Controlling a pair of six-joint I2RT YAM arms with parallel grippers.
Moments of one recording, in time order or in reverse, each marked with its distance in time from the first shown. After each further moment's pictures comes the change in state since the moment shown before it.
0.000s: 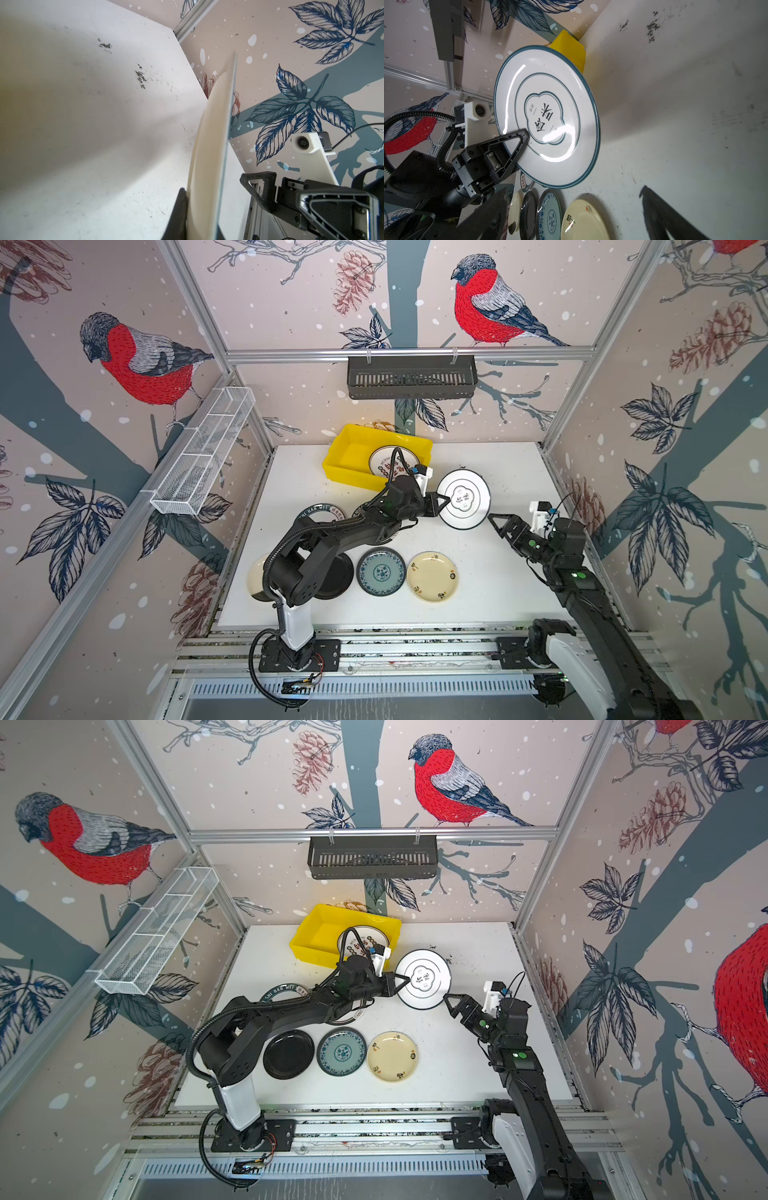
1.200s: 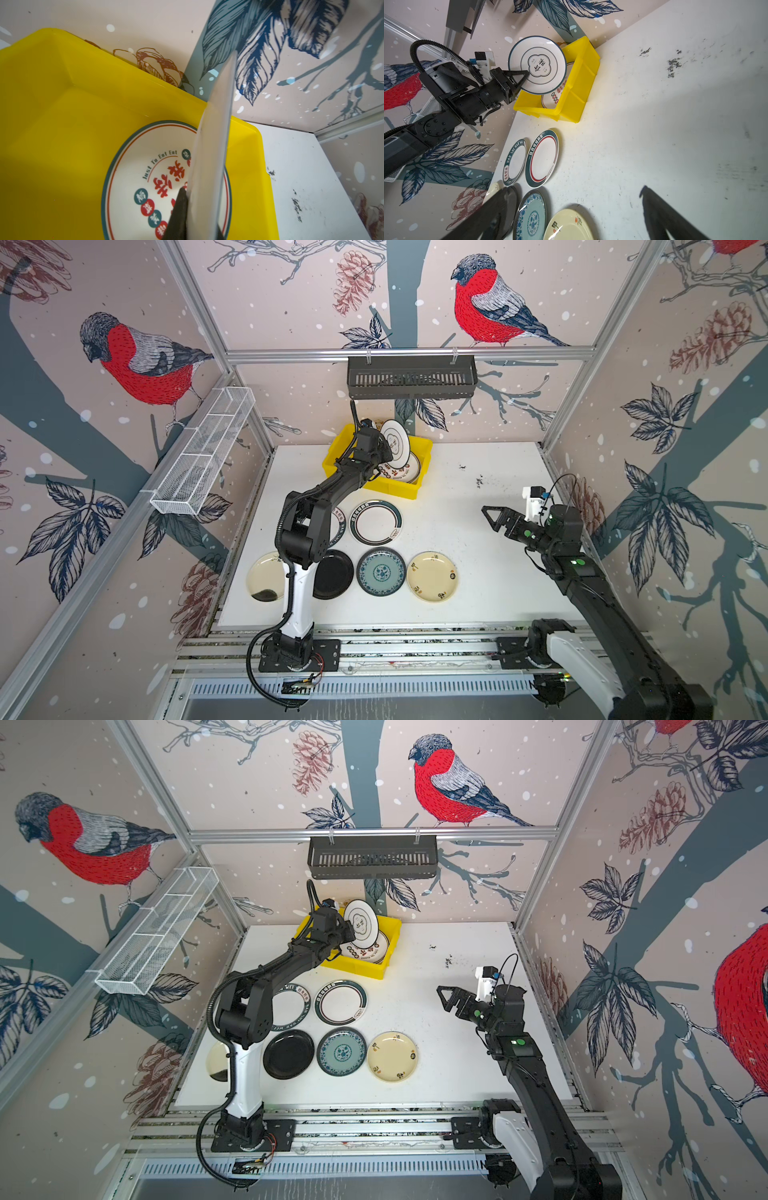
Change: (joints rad) left arm 0.351 0.320 0.582 -0.426 -0.409 0.231; right arm 0.042 0.076 0.120 -0.049 0.071 -0.224
